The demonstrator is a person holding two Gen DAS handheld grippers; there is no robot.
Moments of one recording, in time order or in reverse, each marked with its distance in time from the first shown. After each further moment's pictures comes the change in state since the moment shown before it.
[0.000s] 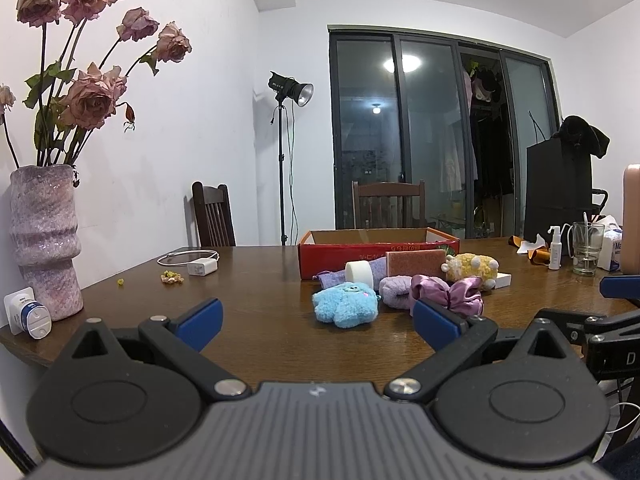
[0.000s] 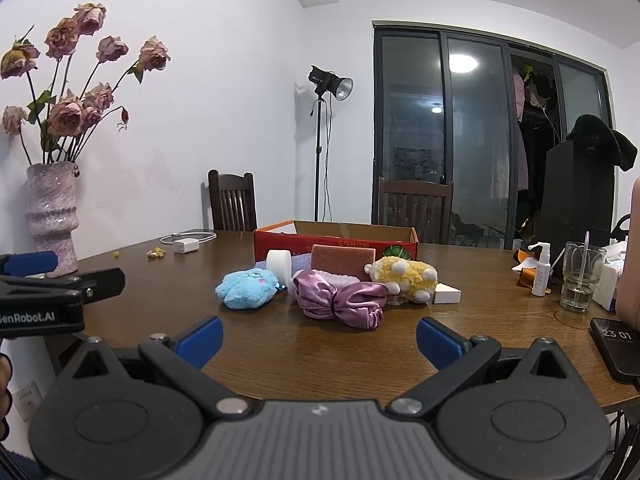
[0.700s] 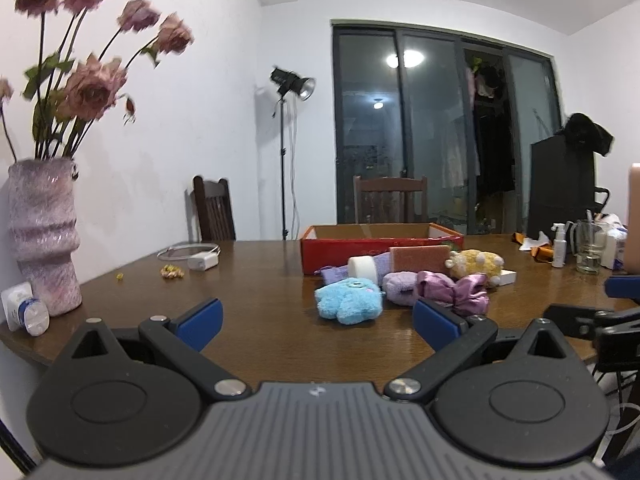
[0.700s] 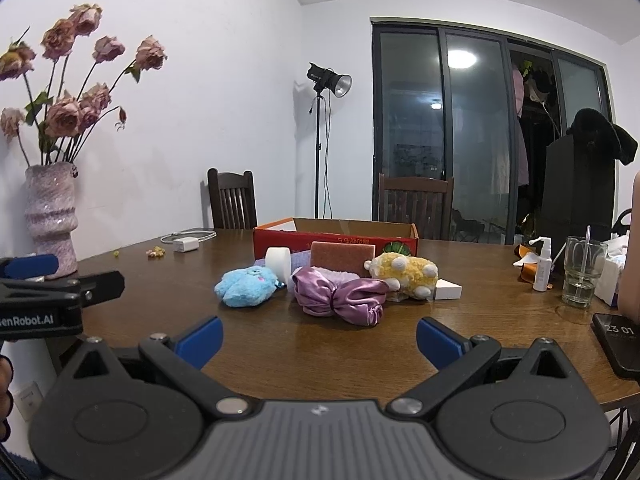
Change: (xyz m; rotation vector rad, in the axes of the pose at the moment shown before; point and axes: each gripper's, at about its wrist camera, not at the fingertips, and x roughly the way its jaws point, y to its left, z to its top) left arm 0.014 0.006 0.001 -0.019 0.029 0.009; right arm 0.007 -0.006 0.001 0.024 0.007 0.006
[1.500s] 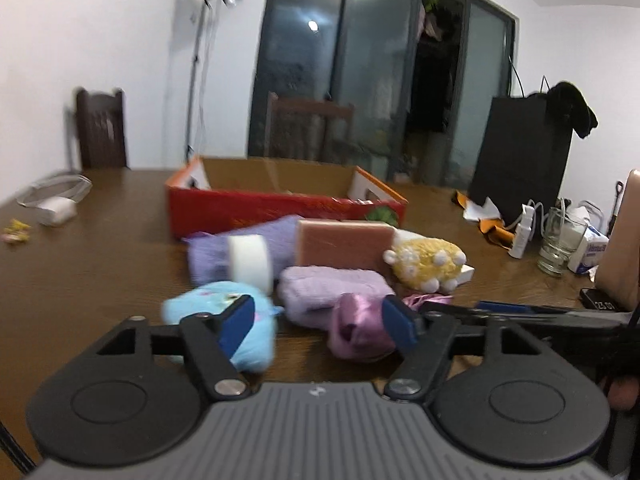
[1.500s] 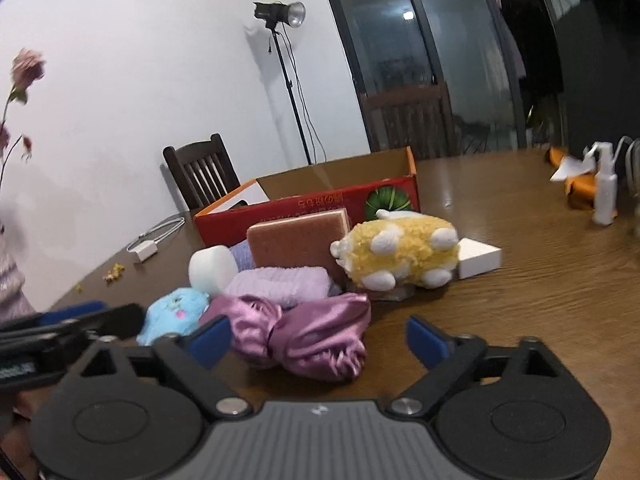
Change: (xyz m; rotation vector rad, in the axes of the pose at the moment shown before) left arm 0.197 -0.055 0.042 -0.057 0.278 -0.315; right arm 0.197 -0.084 0.036 0.254 0.229 0.062
